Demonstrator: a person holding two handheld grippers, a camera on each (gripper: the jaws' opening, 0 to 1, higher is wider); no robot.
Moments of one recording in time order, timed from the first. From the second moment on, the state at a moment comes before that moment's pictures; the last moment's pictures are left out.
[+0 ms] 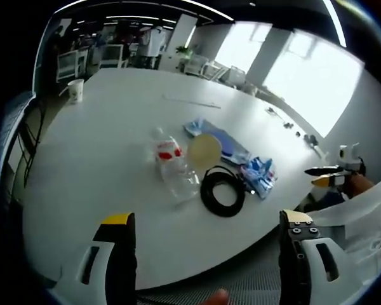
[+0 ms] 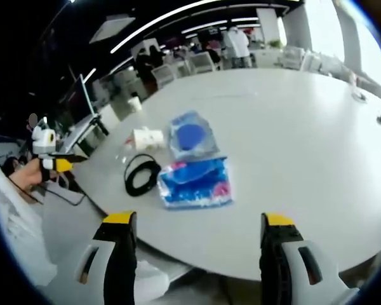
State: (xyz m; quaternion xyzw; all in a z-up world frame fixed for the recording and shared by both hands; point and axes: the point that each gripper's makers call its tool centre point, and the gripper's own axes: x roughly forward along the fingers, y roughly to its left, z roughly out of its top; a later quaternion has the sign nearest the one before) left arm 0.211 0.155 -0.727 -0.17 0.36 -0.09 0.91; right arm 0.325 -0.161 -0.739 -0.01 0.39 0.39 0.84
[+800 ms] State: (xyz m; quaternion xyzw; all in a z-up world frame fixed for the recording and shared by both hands) left arm 0.217 0.174 -0.727 -0.18 0.37 -0.07 0.91; right arm 0.336 -0.138 -0.740 -0.02 0.39 0.40 0.83
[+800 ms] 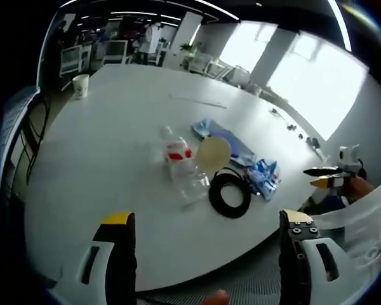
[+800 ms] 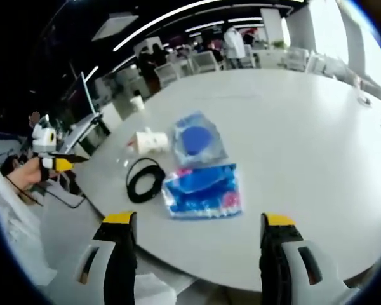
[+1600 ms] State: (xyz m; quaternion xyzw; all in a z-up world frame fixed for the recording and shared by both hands) left arm 0.250 0.164 -0.739 -0.19 0.38 -0.07 0.90; right arm 0.347 -0.149 -0.751 -0.03 0.40 0.40 0.82
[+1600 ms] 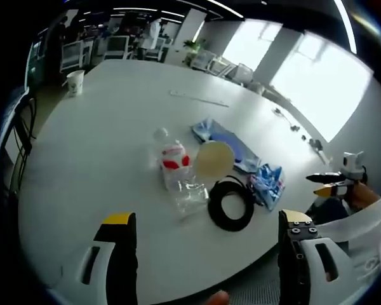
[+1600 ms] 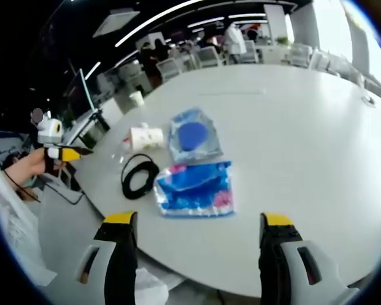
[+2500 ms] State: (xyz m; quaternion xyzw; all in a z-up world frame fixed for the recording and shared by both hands) left arm 0.266 0.165 -0.755 -0.20 0.41 -0.06 0.89; right arm 0.343 -0.161 -0.762 -0.01 0.41 0.39 0.82
